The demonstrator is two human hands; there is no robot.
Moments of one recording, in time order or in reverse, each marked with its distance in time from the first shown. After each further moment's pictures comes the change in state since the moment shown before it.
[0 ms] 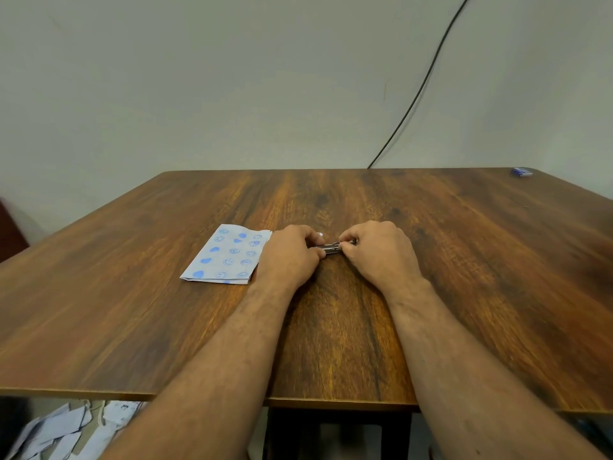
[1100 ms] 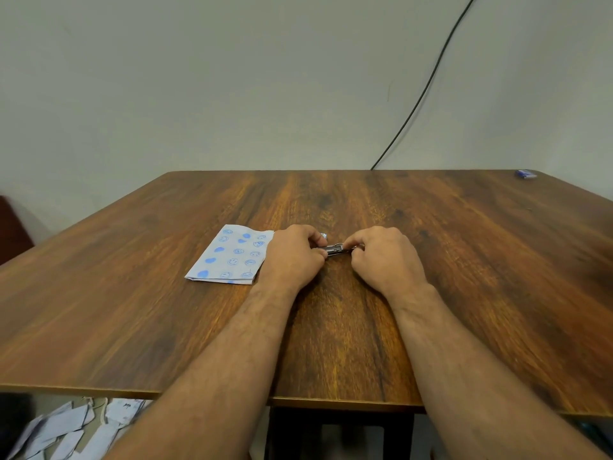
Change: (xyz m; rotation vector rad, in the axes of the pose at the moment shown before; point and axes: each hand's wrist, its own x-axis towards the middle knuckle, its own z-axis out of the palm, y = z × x) left_hand -0.001 0.000 -0.002 -0.046 0.013 0.006; right_hand -0.006 0.003 0.002 0.052 -0.009 0.005
